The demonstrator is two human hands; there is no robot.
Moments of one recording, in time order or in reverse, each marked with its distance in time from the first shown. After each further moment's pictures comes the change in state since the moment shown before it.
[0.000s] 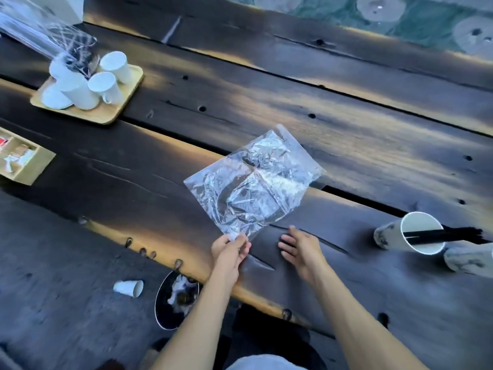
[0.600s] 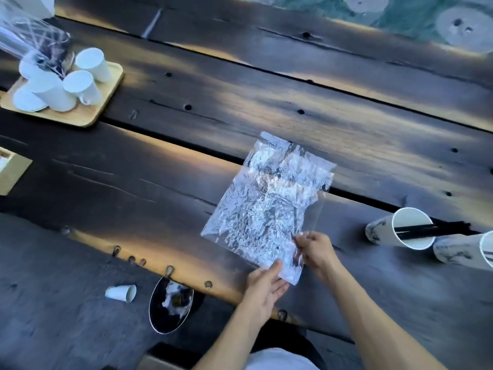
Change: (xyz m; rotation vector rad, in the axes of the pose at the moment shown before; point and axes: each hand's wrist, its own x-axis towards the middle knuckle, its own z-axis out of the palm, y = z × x) left_hand -0.058 -0.066 0.029 -0.063 -0.253 -0.332; right_hand 0.013 -0.011 -0.046 -0.284 0.056 -0.105
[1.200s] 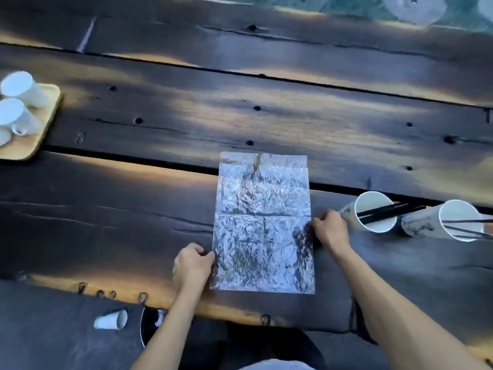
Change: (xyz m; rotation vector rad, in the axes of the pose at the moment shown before) left_hand 0.021 0.102 -0.017 1.275 0.651 0.384; right_hand 0.019 -0.036 -0.084 -0.553 0.432 -0.134
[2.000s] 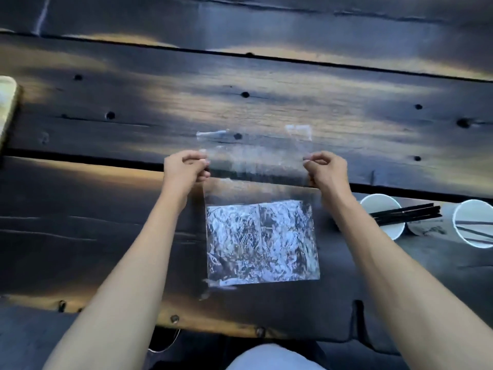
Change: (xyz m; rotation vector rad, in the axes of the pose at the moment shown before) left_hand 0.102 0.171 -0.030 -0.648 -0.196 0.373; right_hand 0.073 -0.081 -0.028 0.760 -0.045 -0.057
